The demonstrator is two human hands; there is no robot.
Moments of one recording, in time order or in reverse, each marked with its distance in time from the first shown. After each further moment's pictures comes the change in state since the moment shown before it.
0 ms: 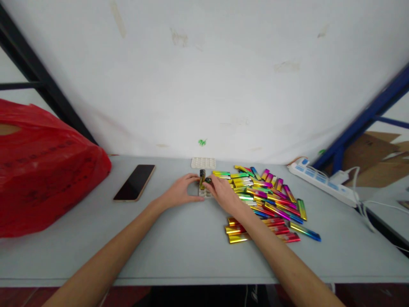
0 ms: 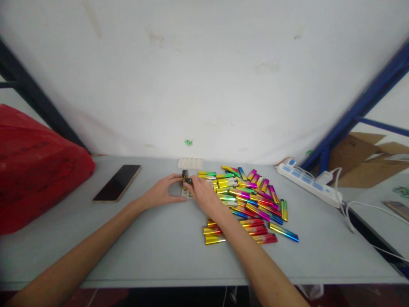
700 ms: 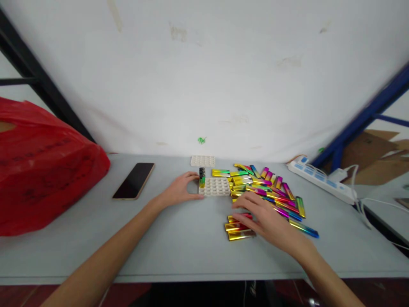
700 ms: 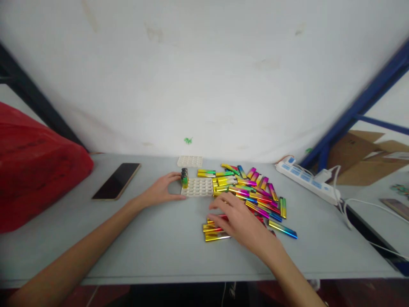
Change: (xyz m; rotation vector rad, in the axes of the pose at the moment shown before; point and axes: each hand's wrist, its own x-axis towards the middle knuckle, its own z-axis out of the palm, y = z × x) left_hand 0.000 -0.002 0.000 0.009 -0.011 -0.020; right_hand -0.104 -0.007 -0.098 -0.013 -0.104 -0.111
